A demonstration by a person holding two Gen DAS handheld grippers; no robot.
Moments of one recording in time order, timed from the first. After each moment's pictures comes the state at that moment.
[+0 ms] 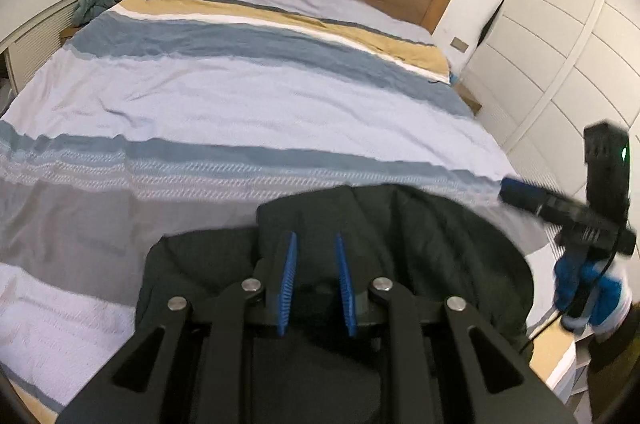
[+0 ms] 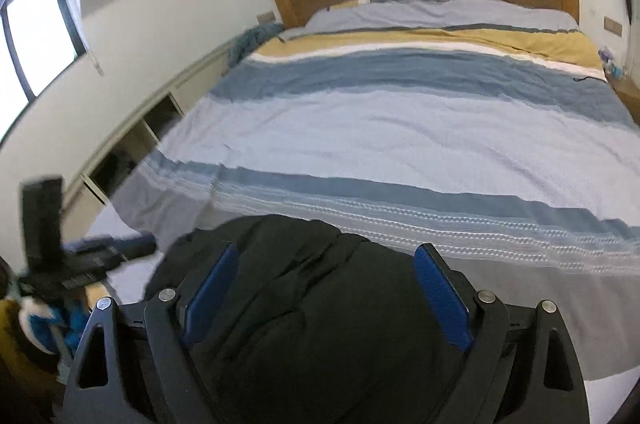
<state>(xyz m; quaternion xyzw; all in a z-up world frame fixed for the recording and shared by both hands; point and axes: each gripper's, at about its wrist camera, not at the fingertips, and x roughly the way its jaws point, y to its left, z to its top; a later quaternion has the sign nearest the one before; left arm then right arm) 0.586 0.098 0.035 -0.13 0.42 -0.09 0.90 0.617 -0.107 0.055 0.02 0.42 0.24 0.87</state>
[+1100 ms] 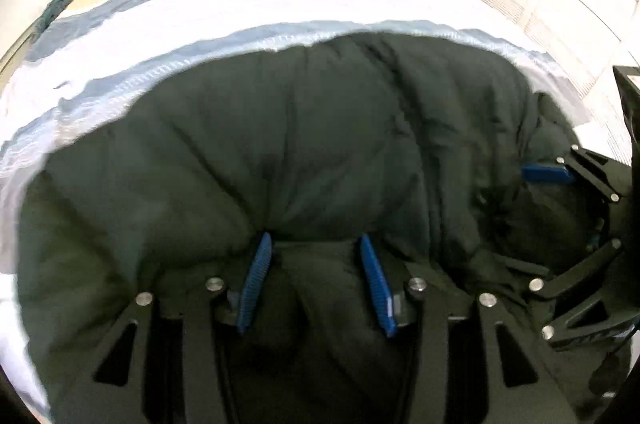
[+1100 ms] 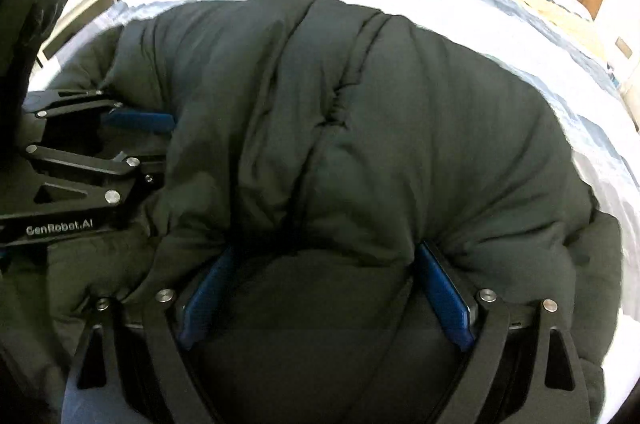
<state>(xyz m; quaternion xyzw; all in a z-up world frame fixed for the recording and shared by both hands) 0.563 0.001 -0.089 0.02 0.50 -0.11 0.86 0.539 -0.081 -0.103 -0.11 0.51 0.19 0.83</state>
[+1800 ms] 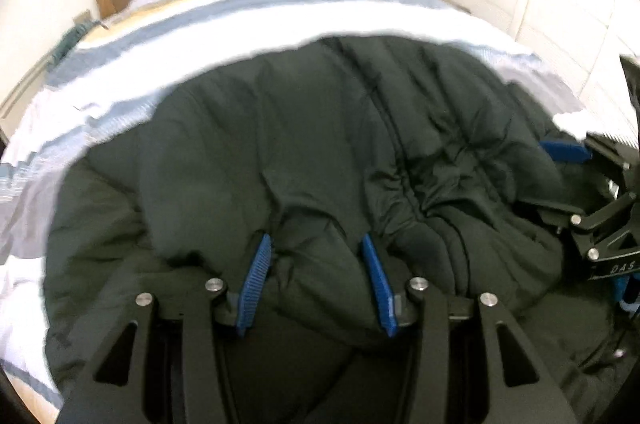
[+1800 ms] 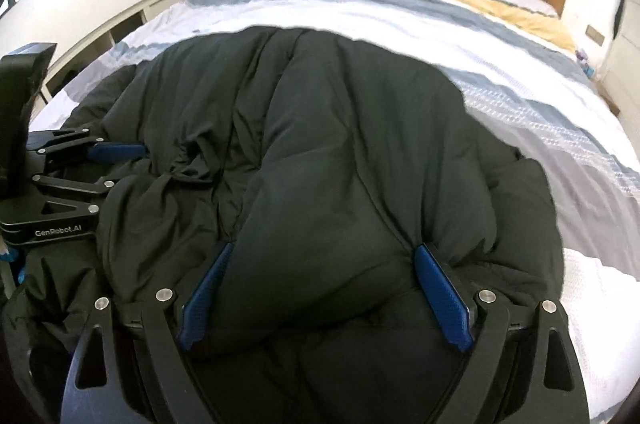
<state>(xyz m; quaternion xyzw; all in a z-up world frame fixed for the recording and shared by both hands) 0.484 -0.010 -0.082 0.05 0.43 -0.09 0.90 0.475 -0.140 -0.077 -0.08 0.44 0.16 0.88</state>
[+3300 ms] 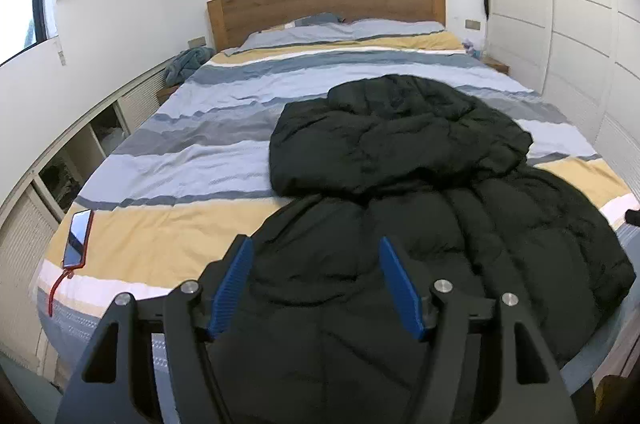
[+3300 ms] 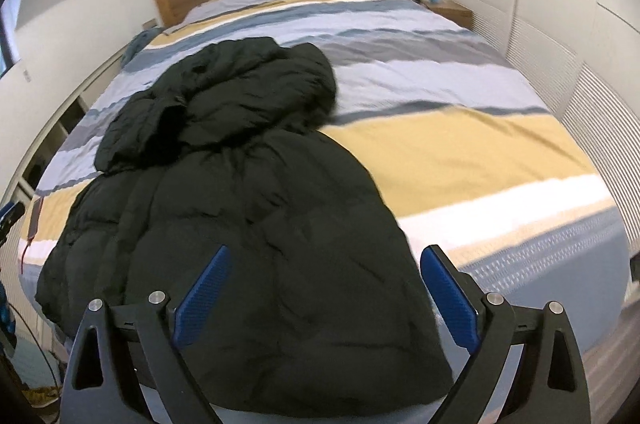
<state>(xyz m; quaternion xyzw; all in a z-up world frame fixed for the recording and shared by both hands) 0.084 0.063 0.030 0.04 0.34 0.05 0.94 0.085 -0.270 -0.001 0.08 0.44 -0.03 0.90</state>
